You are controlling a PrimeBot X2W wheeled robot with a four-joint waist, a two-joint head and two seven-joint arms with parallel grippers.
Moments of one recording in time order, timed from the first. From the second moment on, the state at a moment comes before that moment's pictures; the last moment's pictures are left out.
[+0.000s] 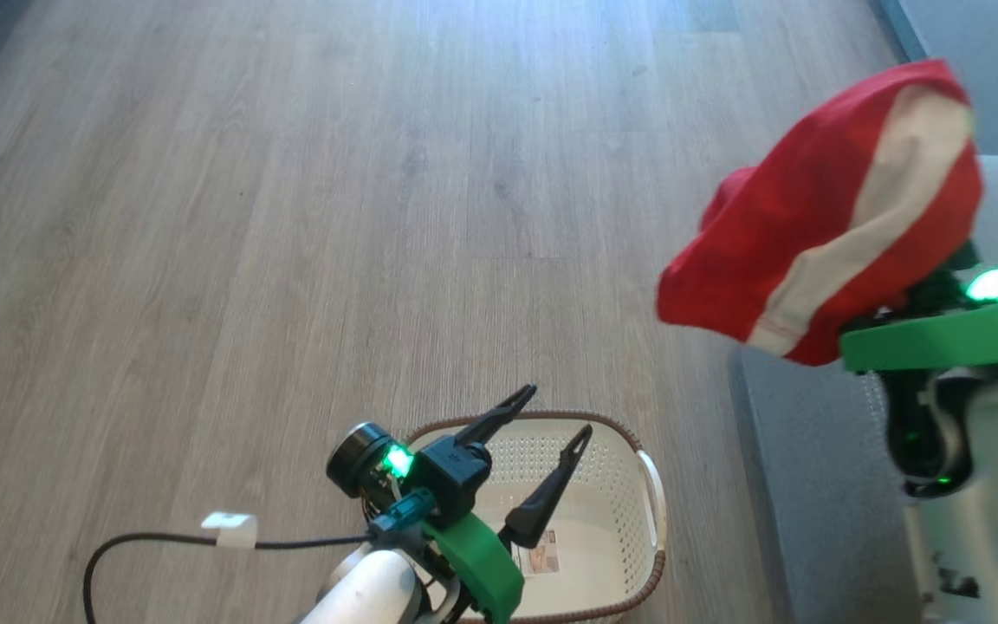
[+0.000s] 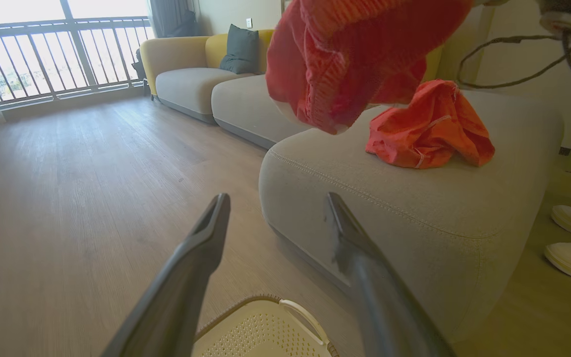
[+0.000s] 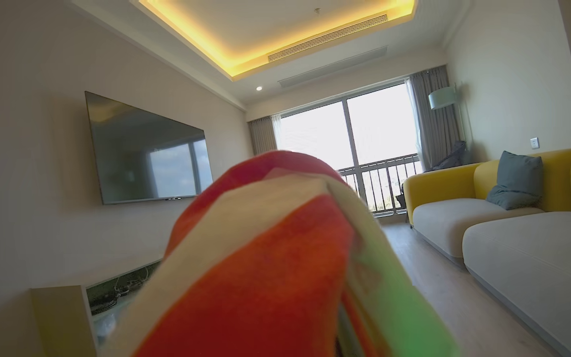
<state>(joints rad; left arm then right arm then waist) -0.24 0.06 -0.65 0.29 -0.21 -0.13 -0.26 -0.31 -0.11 0.01 0.02 0.42 0.12 -0.21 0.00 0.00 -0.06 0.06</state>
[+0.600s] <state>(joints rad) -0.22 0.07 -0.65 0.28 -0.24 -0.13 -0.26 -0.25 -0.10 -0.13 -0.13 0.38 0.12 -0.14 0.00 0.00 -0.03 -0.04</state>
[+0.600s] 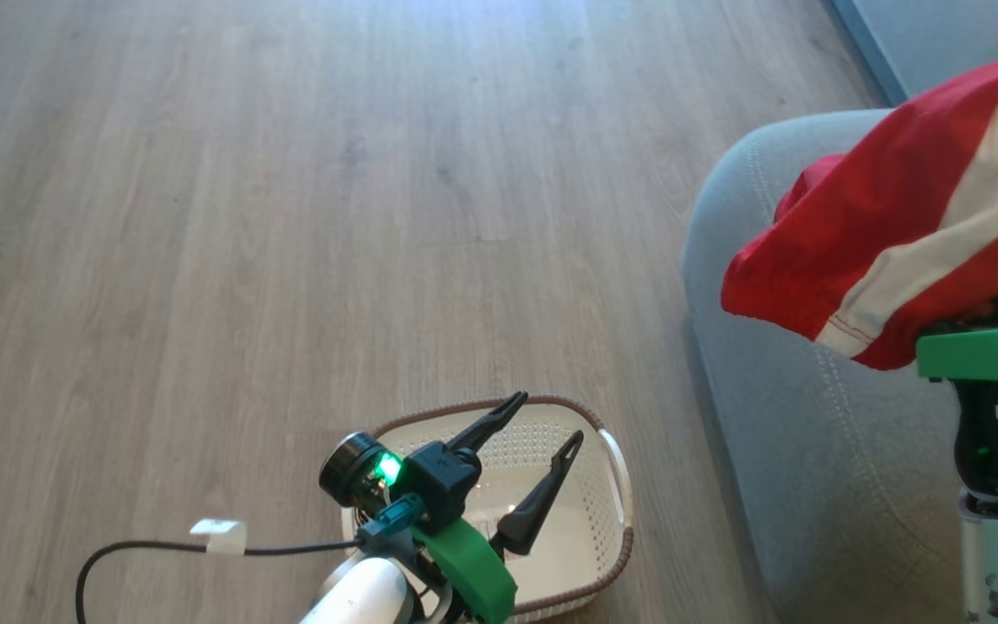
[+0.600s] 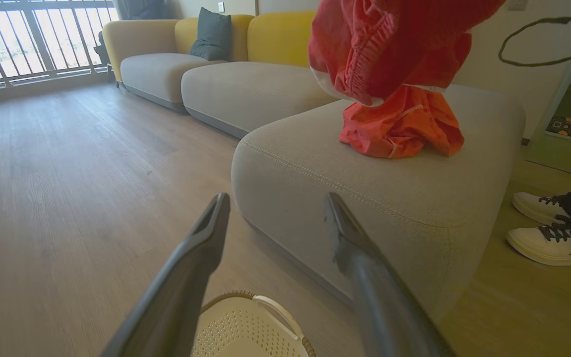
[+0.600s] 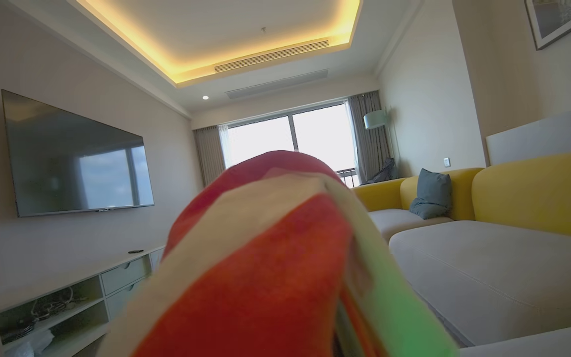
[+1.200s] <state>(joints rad) -0.23 0.07 -0.65 0.26 -0.23 -0.13 -0.26 -0.21 -0.08 -0.20 -0.16 0.36 0.12 -0.13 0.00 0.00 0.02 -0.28</state>
